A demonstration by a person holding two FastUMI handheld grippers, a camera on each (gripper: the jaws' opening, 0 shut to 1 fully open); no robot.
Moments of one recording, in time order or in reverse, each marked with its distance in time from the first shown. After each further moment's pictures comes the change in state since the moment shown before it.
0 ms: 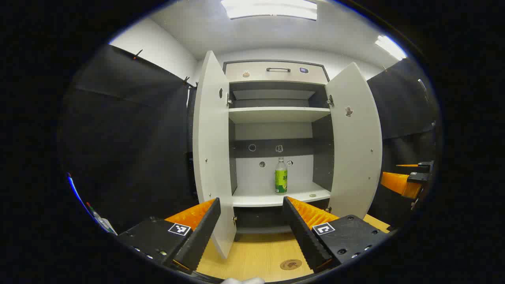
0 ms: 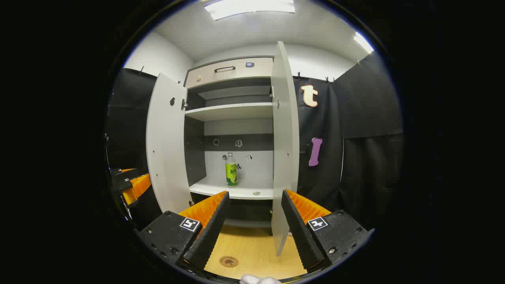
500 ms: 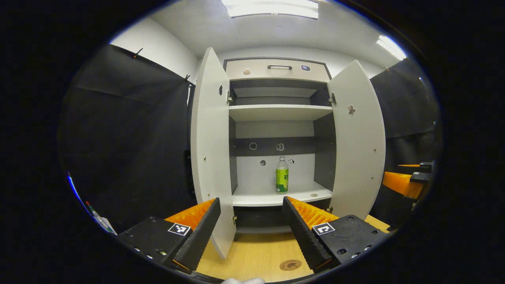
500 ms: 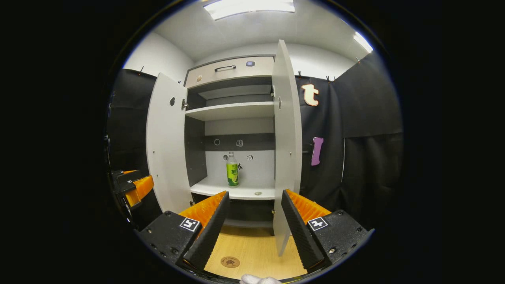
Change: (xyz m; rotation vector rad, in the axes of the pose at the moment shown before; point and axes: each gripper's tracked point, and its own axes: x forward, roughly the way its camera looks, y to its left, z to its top) left arm 0.004 -0.001 -0.003 -0.010 0.016 0.037; right arm 0.003 0.000 0.000 0.009 0.011 0.019
